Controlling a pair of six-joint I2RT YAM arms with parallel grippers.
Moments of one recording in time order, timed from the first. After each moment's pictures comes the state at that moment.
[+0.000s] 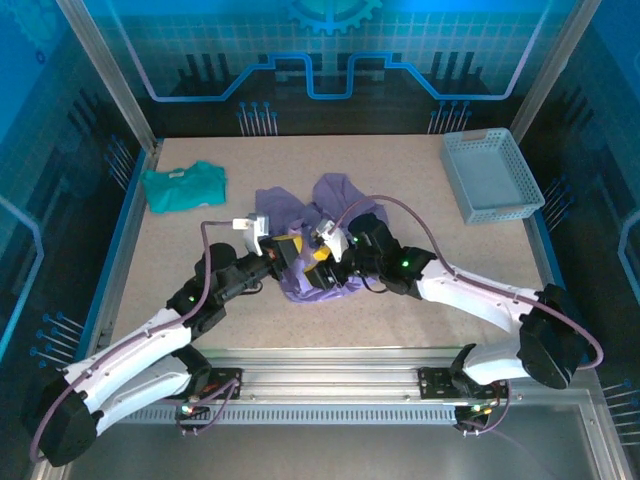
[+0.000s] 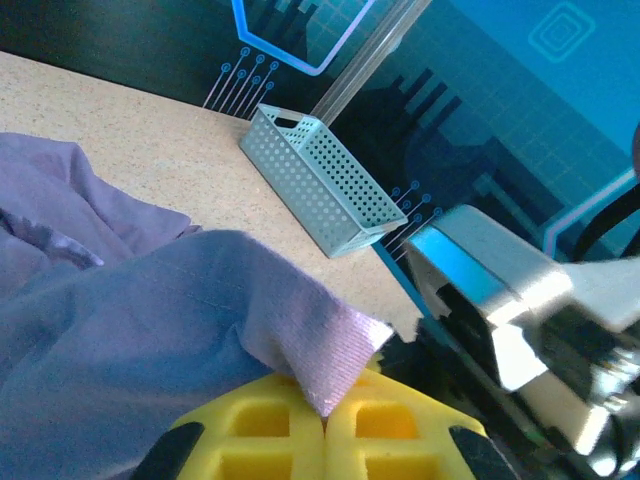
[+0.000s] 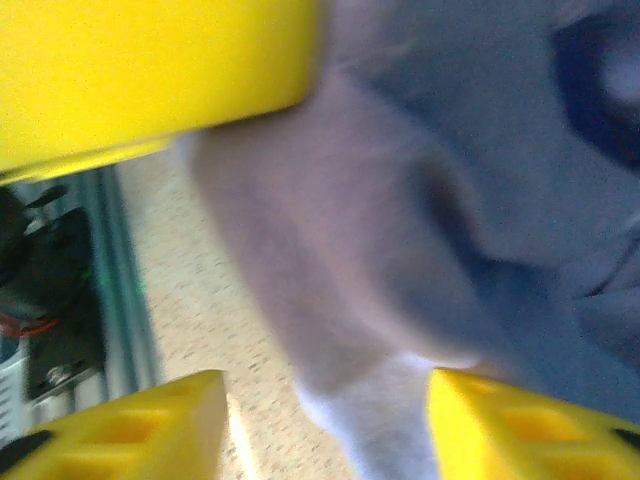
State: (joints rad) left arm -0.63 0.86 0.49 0.26 0.14 -0.67; right arm 0.83 1.36 0.90 -0.11 -0.30 0.07
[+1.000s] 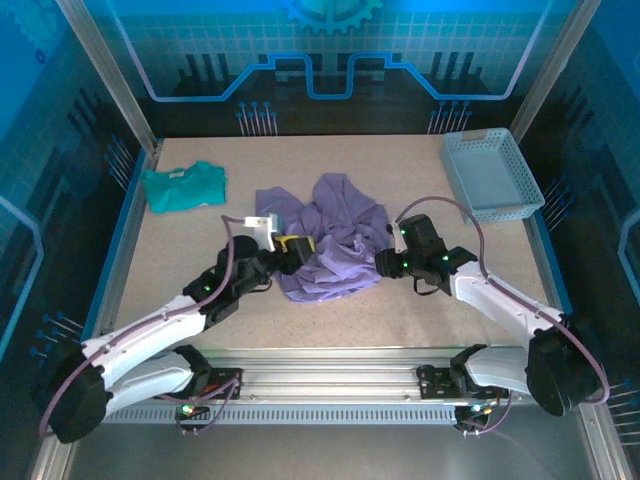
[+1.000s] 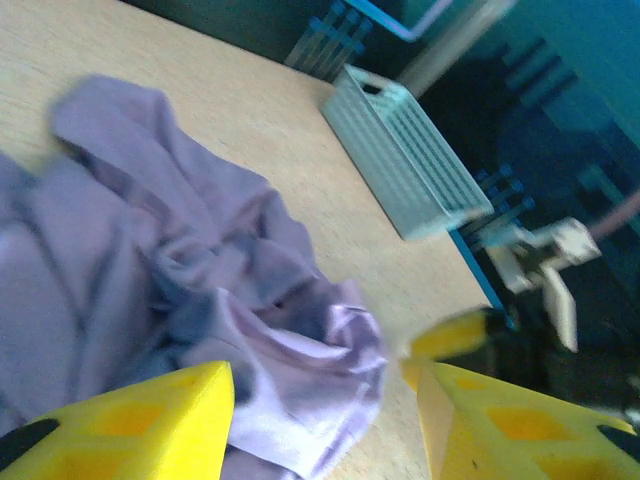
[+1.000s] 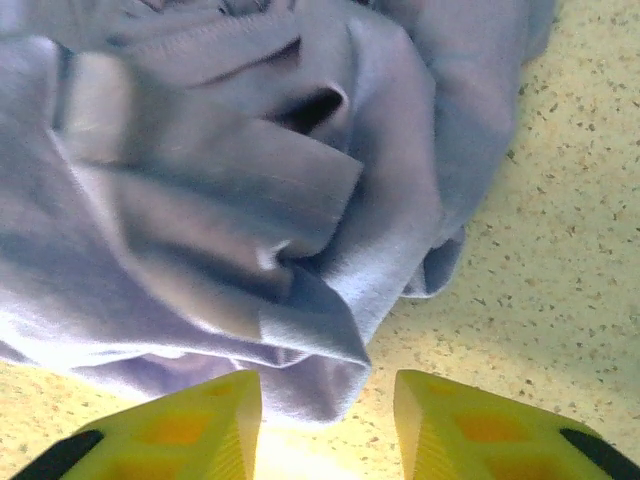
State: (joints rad) left arm -0.63 0.99 0.54 0.19 0.01 -0.69; right arm 0.49 1.20 0.73 -0.44 -0.08 0.29
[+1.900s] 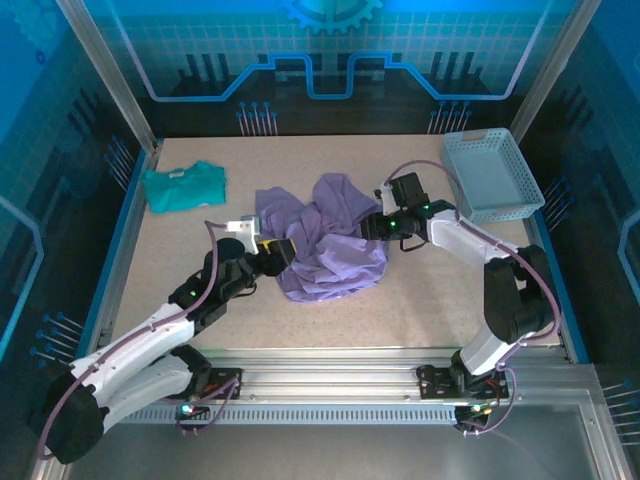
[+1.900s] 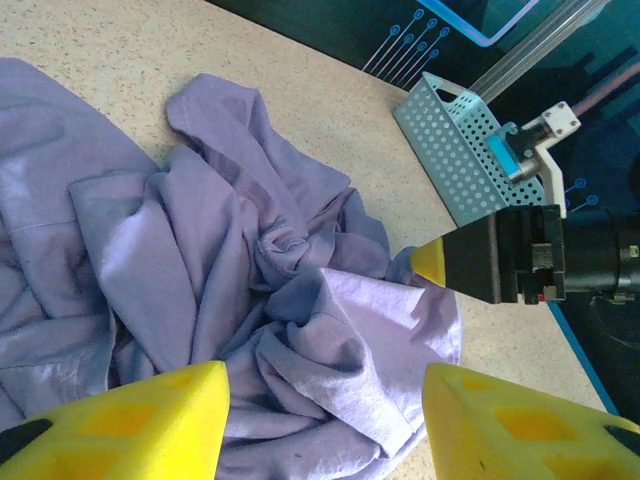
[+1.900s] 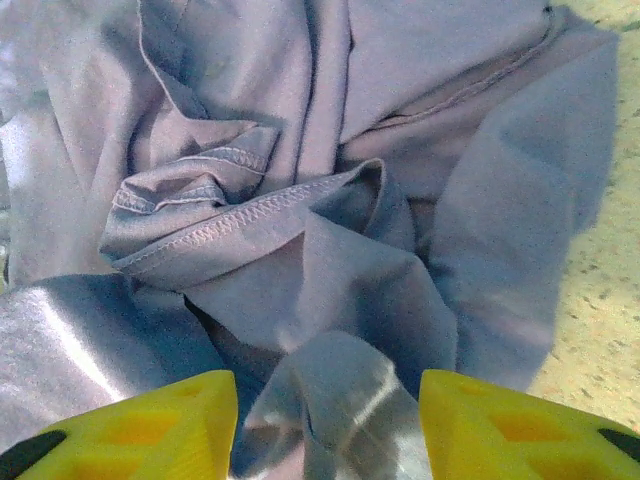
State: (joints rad) left arm -0.57 0.90 0.50 0.06 -0.01 -0.67; right arm 0.36 1.64 1.11 -0.47 -0.26 0.27
